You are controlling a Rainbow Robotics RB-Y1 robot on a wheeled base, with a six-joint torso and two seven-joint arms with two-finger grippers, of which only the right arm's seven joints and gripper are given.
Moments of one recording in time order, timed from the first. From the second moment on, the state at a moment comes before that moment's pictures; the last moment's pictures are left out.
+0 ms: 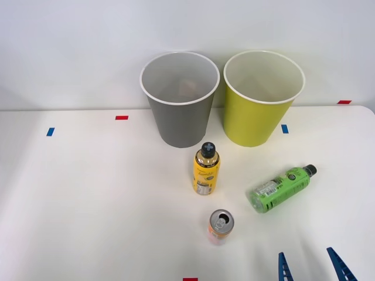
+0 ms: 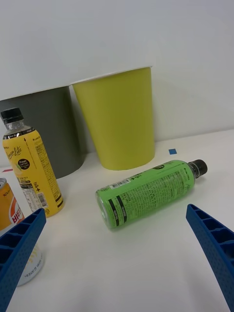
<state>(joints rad) 0.93 -0.16 0.19 -1.77 0.16 -0.91 1.19</state>
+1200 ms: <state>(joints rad) 0.94 -0.15 0.20 -1.75 0.17 -0.90 1.20</state>
